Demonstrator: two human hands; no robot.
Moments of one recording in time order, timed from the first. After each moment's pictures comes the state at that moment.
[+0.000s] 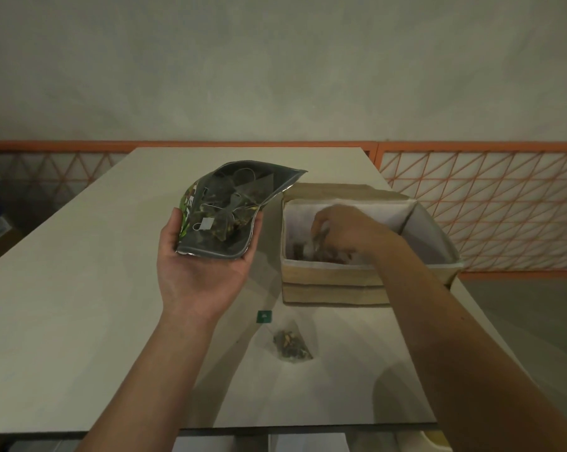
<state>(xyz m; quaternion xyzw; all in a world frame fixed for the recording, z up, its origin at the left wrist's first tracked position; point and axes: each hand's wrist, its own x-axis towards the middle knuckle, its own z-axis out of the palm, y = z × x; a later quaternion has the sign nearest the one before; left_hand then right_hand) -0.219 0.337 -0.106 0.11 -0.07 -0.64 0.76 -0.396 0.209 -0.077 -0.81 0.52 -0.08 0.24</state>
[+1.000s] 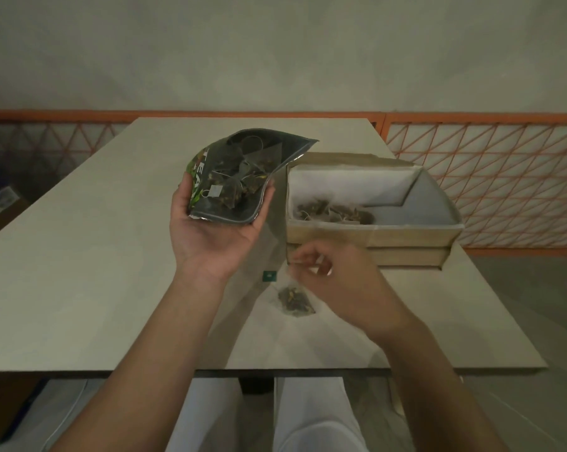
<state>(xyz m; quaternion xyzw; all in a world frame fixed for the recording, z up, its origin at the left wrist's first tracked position) -0.222 0.343 -0.111 0.10 -0.07 -0.66 0.74 -0.411 0.345 -0.117 -0.80 0.45 -0.27 0.28</state>
